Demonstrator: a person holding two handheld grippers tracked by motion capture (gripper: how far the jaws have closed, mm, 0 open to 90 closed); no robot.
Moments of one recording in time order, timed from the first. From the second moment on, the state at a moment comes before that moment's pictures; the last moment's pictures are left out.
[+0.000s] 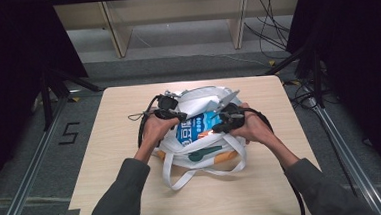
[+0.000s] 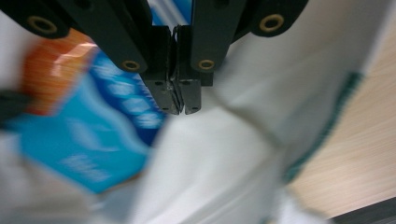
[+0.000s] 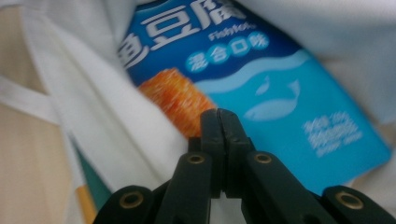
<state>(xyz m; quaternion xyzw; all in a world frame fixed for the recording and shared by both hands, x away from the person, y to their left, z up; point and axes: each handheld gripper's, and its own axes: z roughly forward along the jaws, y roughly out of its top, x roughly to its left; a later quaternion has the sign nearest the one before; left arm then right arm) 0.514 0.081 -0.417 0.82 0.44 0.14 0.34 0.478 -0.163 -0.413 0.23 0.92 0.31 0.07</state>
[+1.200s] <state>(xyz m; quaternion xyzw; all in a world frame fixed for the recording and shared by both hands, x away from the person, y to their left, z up) 0.466 0.142 -0.445 0.85 0.42 0.07 0.32 0.594 -0.162 -0.451 0.35 0.89 0.26 0.10</state>
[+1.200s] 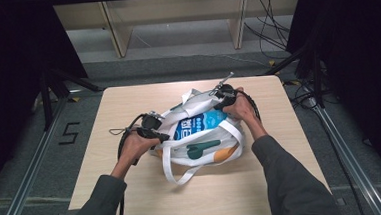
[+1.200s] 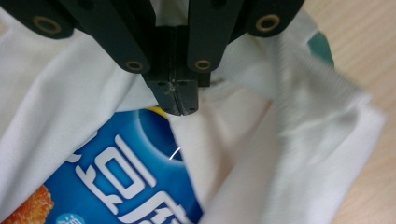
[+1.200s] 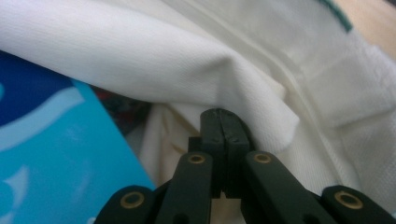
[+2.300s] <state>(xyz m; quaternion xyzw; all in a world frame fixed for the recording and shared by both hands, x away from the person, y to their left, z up) 0.508 0.105 -0.412 0.85 0.42 0.16 0.29 0.463 -0.195 -0.396 0.22 0.90 0.36 0.12</state>
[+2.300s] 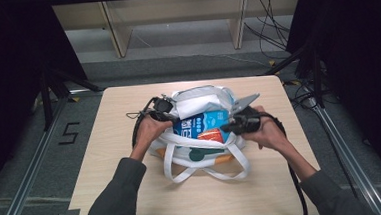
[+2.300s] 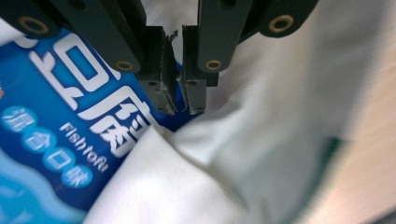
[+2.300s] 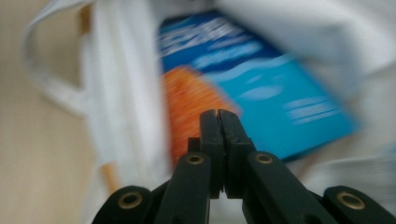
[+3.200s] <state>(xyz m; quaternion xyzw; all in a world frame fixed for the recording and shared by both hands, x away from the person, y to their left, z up) 0.494 0.127 -0.412 0.81 0.45 0.14 0.35 0.486 -0.206 -0.399 0.26 0.87 0.40 0.13</state>
